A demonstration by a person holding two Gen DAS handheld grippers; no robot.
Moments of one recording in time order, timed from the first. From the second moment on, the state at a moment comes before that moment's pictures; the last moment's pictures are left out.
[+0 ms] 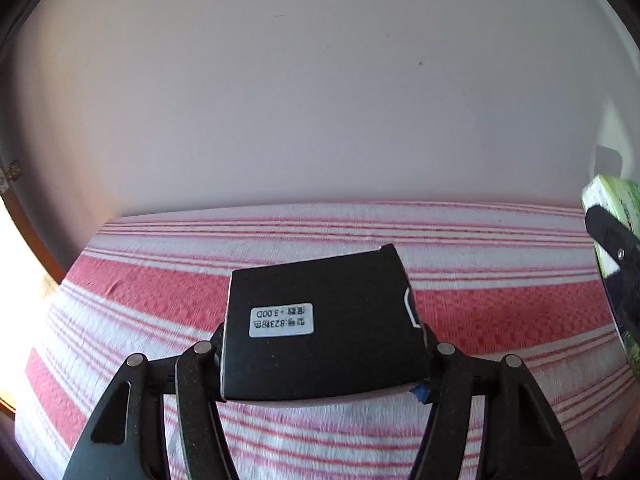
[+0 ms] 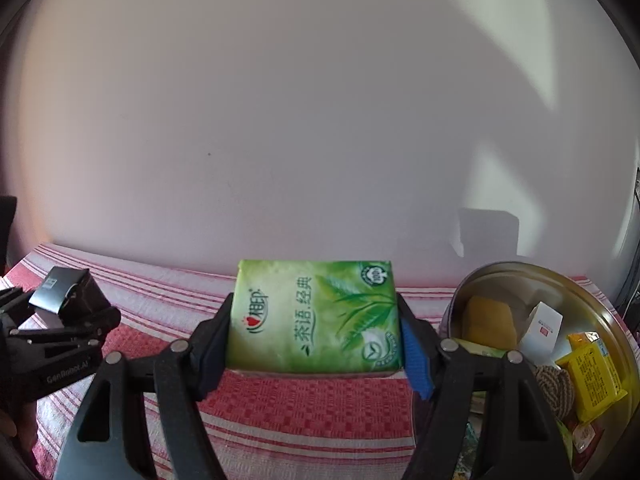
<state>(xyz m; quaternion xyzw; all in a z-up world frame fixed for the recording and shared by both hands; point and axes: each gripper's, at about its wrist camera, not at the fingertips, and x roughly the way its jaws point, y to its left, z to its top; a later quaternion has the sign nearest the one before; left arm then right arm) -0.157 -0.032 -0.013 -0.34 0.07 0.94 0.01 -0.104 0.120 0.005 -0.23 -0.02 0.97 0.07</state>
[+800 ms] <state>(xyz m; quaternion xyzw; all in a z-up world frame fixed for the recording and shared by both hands) -0.035 0.001 0.007 -0.27 0.04 0.96 -0.03 0.005 0.129 0.006 -0.19 -0.03 0.98 0.07</state>
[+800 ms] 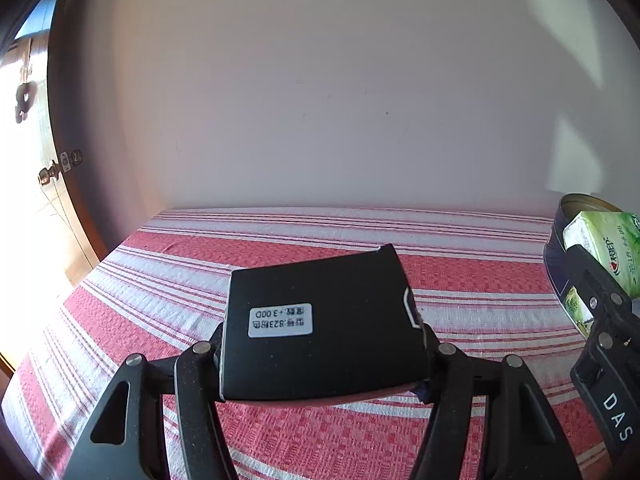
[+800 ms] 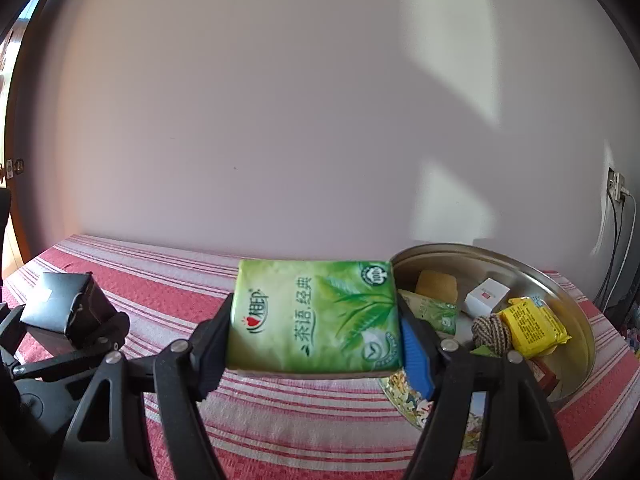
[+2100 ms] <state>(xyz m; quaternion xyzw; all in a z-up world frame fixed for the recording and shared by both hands) -0.001 0.052 0.003 -0.26 0.01 0.97 0.01 0.059 0.189 0.014 -0.15 -0.04 0.98 0.07</state>
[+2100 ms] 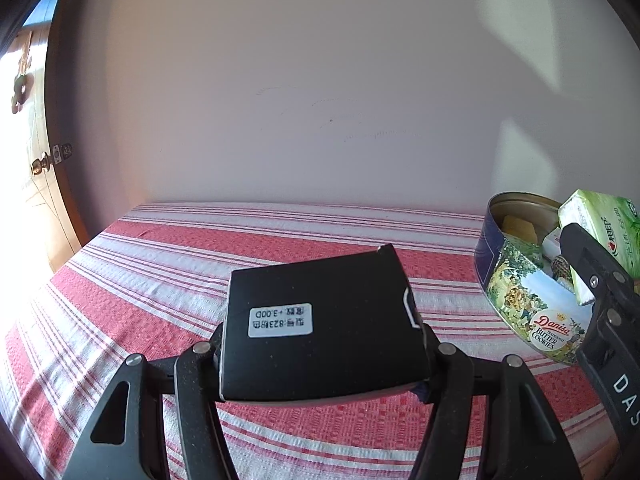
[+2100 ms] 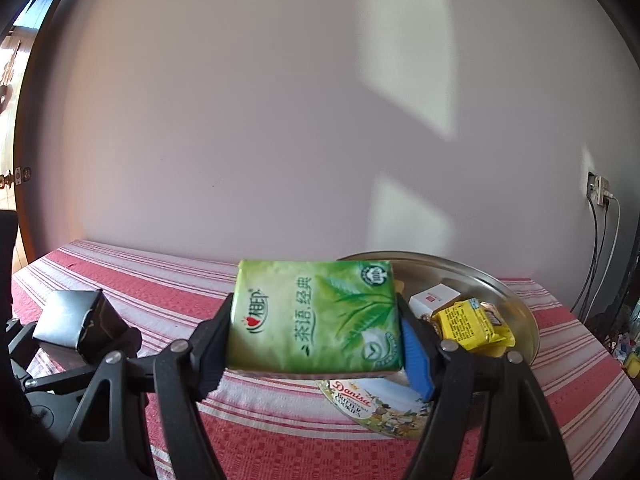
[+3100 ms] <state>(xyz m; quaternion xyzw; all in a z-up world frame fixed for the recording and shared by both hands) 0.005 0.150 0.048 -0.20 0.03 0.98 0.09 0.055 0.300 0.036 -0.11 0.00 0.98 0.18</state>
